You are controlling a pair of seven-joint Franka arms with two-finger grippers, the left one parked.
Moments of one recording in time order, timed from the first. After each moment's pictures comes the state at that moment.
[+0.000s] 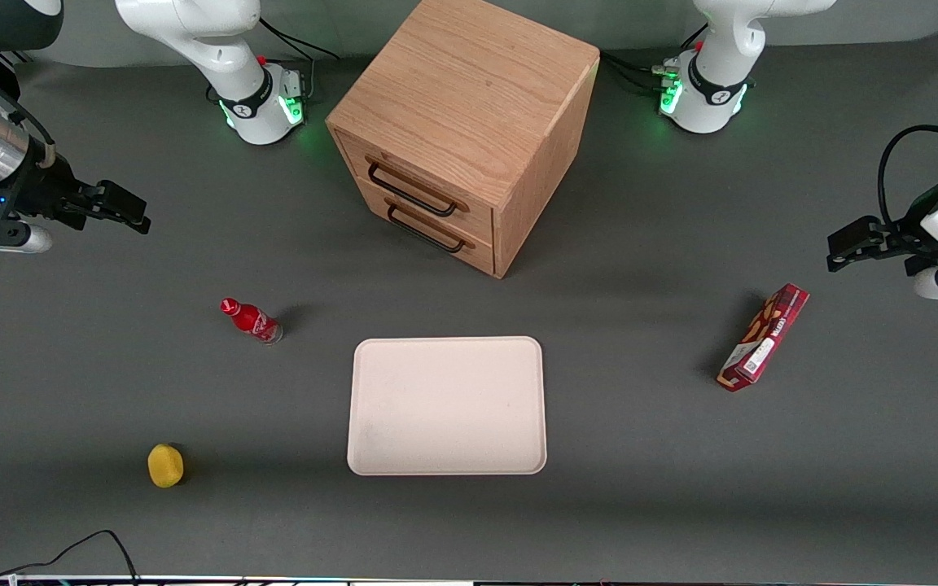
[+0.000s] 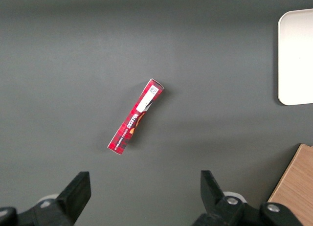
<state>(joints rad) -0.02 -0.07 0.10 -1.69 0.02 1.57 0.20</state>
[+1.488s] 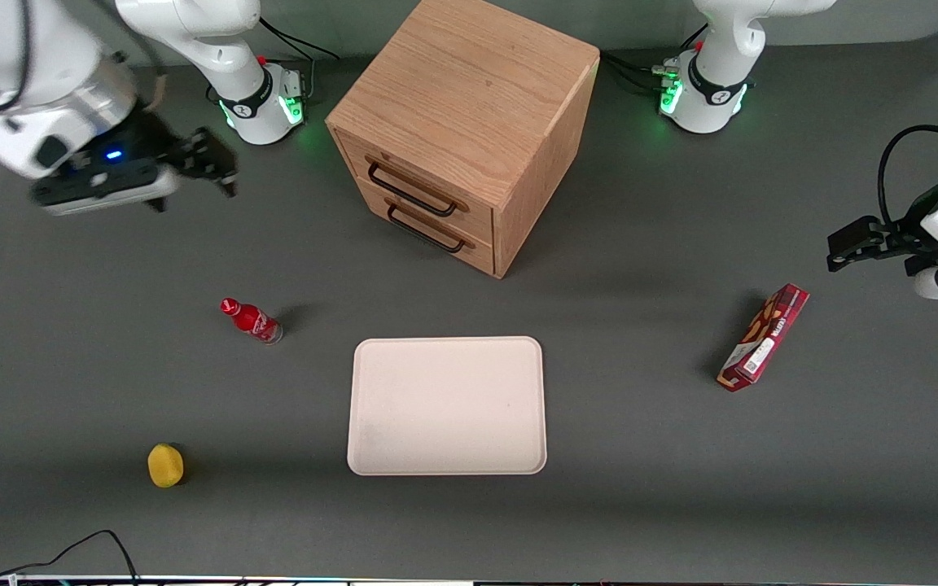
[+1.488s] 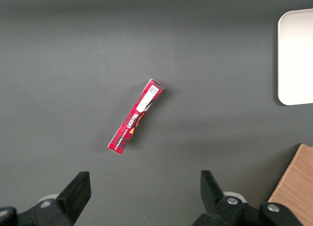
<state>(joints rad) -0.01 -0.06 0.38 -1.60 0.08 1.55 0.15</state>
